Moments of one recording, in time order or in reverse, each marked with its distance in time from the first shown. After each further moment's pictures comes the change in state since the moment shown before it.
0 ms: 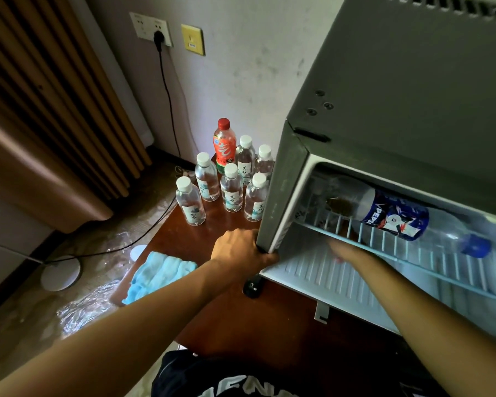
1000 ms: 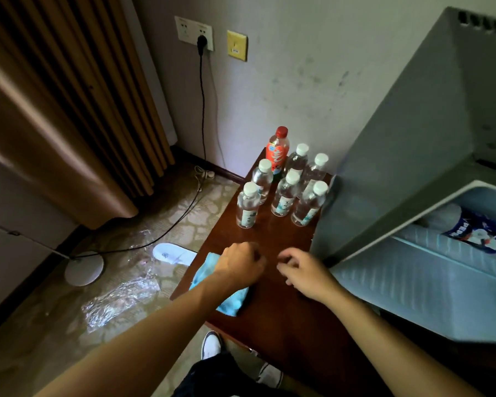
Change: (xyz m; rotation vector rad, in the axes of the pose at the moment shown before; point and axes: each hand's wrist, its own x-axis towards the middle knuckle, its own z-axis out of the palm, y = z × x) left_hand -0.042 -0.132 -0.032 -0.152 -0.058 -0.084; right_hand -0.142 -0.104 0.148 -0.008 -0.168 -0.422
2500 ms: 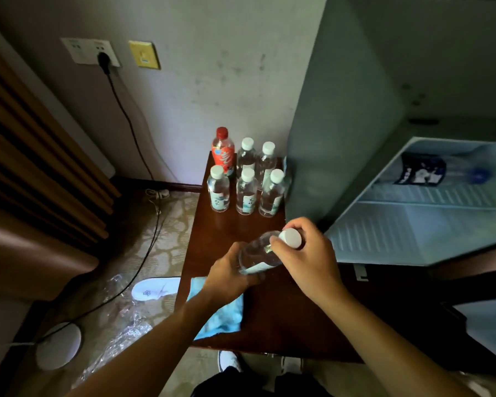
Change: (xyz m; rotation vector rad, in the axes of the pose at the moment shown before) left_hand 0.016 -0.027 -0.002 -0.376 -0.253 0.147; right_hand -0.060 -0.063 -0.003 0.370 0.731 -0.089
